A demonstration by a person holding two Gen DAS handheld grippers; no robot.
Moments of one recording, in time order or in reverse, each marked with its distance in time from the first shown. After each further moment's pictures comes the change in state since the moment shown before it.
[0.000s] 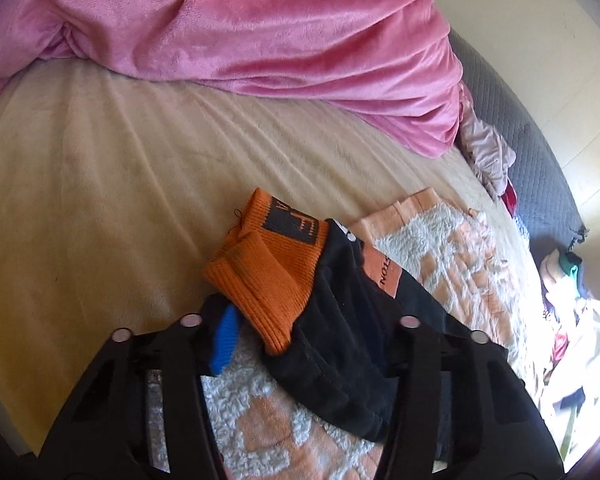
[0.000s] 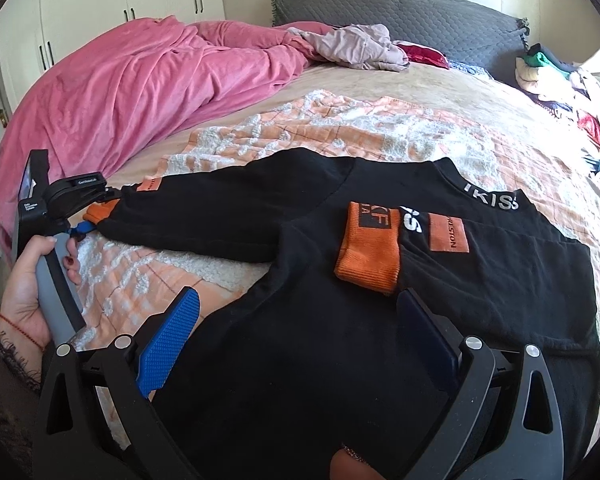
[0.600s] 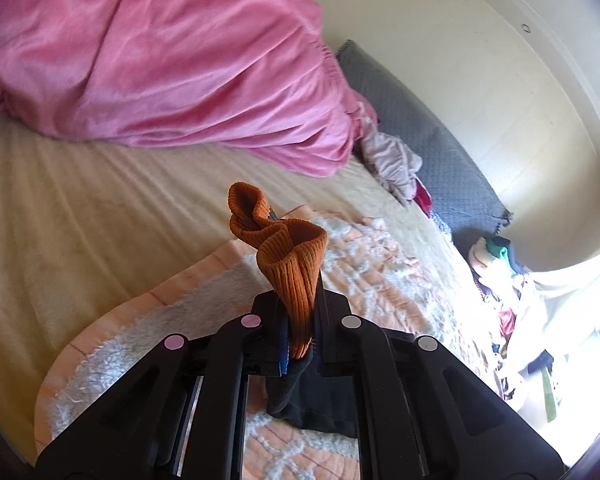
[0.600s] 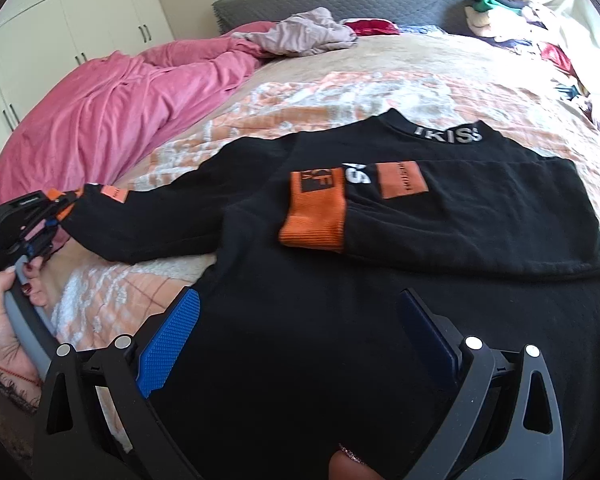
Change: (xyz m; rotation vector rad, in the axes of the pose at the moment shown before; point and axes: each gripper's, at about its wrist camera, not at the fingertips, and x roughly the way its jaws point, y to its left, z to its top) left arm -0.055 -0.045 -0.009 0.145 -0.115 -0.309; right arm -0.005 -0.046 -0.028 0.230 0.003 -0.031
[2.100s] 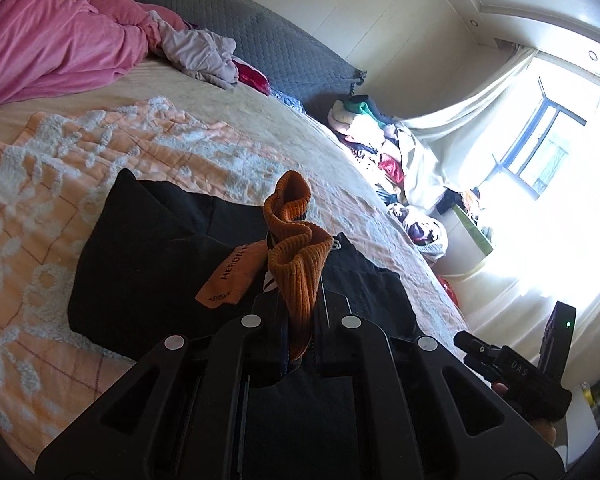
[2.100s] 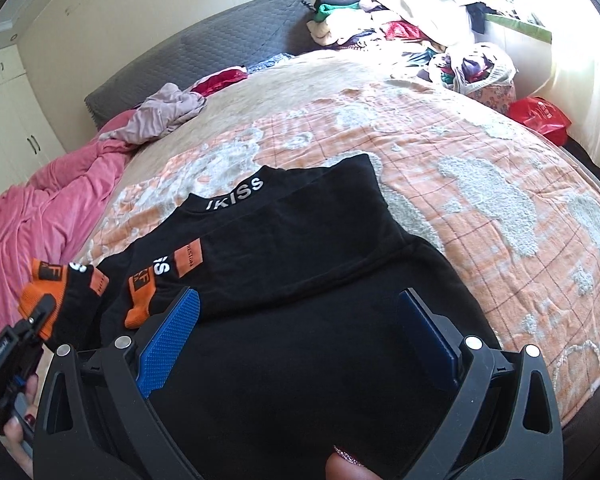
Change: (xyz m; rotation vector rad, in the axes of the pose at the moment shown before) left arm 0.023 -0.153 -0.130 0.387 0.369 -0.474; right arm -0.099 -0.141 -0.007 0.396 -0.170 -0.271
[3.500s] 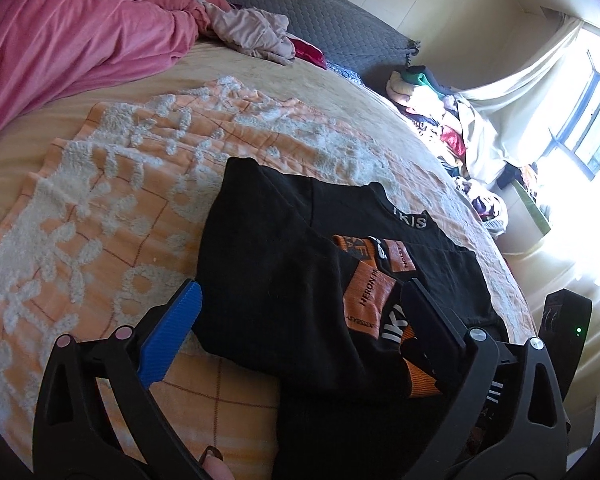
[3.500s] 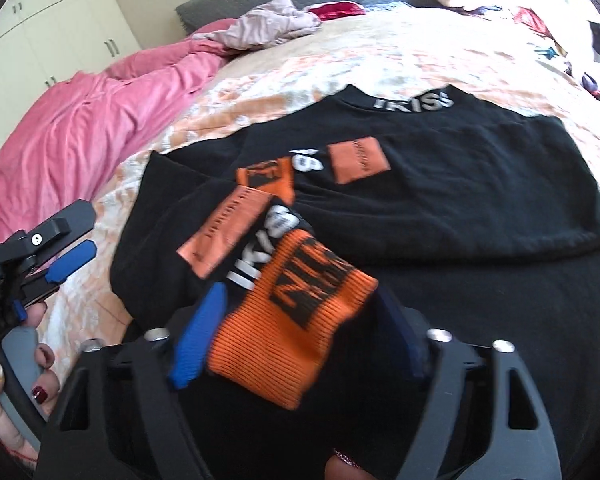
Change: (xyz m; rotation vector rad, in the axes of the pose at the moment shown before) left arm -0.012 0.050 0.017 0.008 0.099 0.237; right arm 0.083 0.141 -0.055 -0.306 0.220 0.257
